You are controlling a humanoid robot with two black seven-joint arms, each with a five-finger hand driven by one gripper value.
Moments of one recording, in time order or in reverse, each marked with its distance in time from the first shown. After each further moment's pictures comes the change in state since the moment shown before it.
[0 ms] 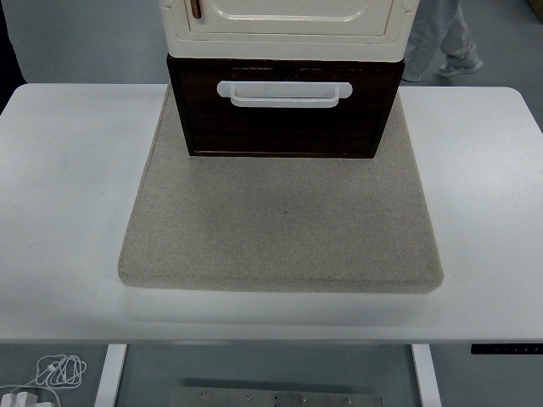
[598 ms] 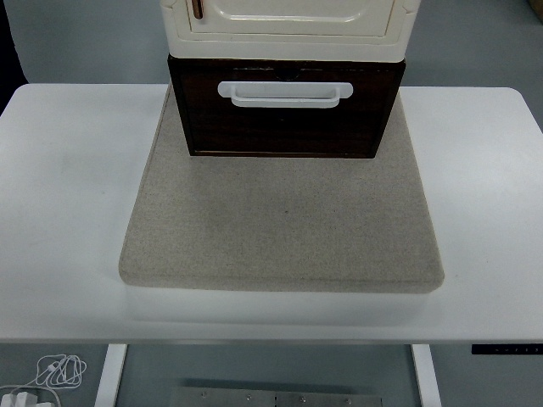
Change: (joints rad) left arm -0.233 -0.038 0.028 -0.205 0.268 -0.054 0.104; right arm 0.000 0.000 0.000 0.000 0.000 0.000 0.000
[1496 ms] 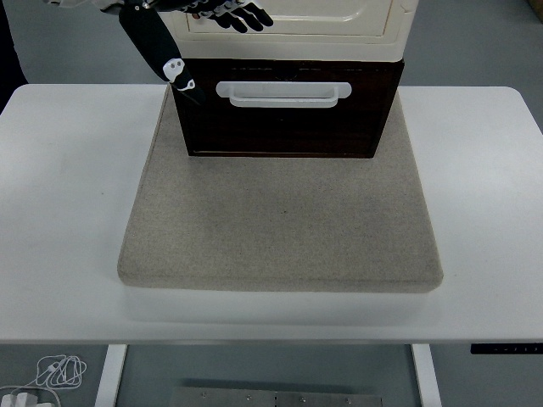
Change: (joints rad) left arm -0.255 -0.223 0.373 -0.084 0.003 0.000 0.365; right arm 0.000 0.000 0.000 0.000 0.000 0.000 0.000
